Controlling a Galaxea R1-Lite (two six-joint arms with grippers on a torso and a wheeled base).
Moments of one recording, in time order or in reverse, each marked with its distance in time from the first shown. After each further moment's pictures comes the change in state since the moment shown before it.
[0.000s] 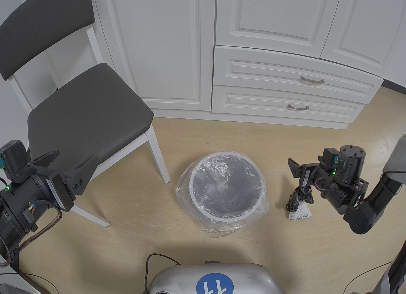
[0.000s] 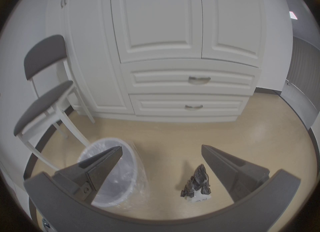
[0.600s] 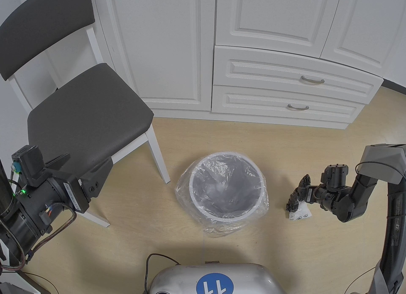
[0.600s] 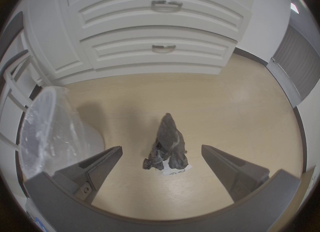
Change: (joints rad) left arm -0.003 0.091 0.048 -0.124 0.005 0.002; right arm -0.266 0.414 -0.235 0.198 0.101 0.046
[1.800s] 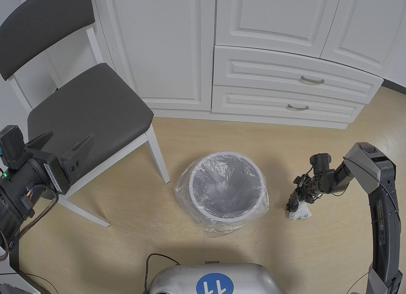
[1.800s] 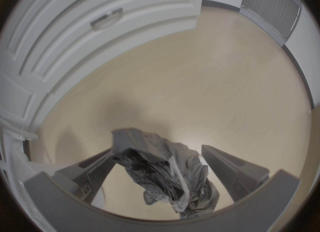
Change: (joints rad) left arm 0.044 -0.062 -0.057 -0.003 0.003 0.129; right arm -0.076 0.298 -0.738 0.681 0.036 0.417
